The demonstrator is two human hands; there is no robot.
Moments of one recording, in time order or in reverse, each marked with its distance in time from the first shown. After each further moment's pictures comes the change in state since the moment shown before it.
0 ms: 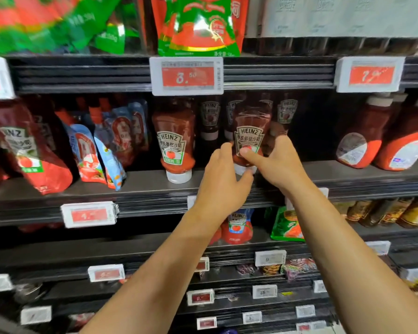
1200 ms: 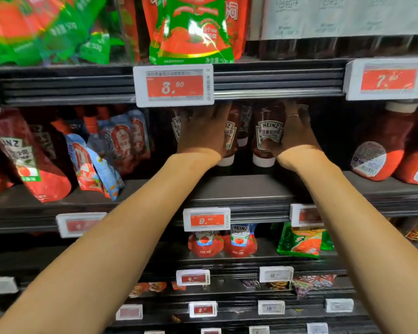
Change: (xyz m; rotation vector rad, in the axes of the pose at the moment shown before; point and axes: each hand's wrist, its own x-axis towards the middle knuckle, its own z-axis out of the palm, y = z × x) left_hand 0.107 -0.004 -0.035 0.856 0.089 0.183; right_hand 0.069 0.000 -0.028 -0.472 0.052 -0.025
